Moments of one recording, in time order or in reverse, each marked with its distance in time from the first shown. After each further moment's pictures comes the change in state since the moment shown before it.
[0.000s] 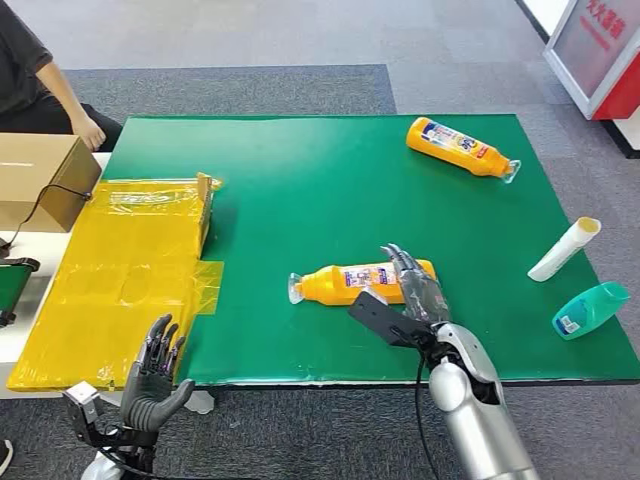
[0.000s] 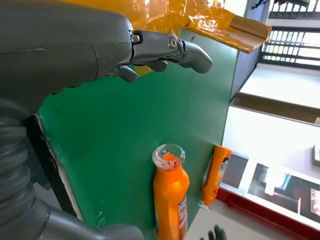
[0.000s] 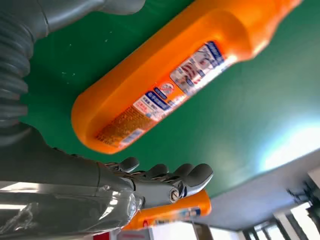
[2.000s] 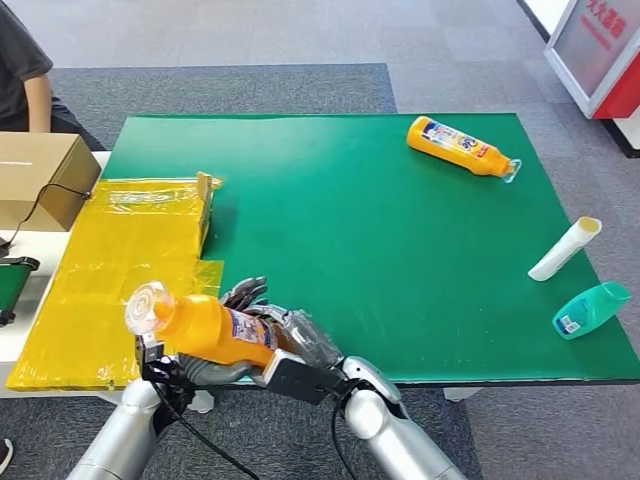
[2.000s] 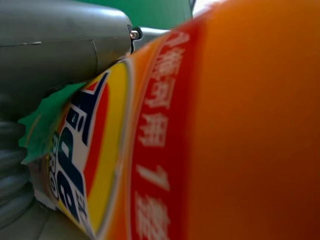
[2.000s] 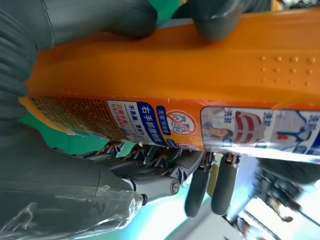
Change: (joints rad) left arm -0.264 0.151 -0.522 0.096 0.081 -0.105 0.012; right arm -0.010 0.134 0.374 0.211 -0.376 -0.054 -0.373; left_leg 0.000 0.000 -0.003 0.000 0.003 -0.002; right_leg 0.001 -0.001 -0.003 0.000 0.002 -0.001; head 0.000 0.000
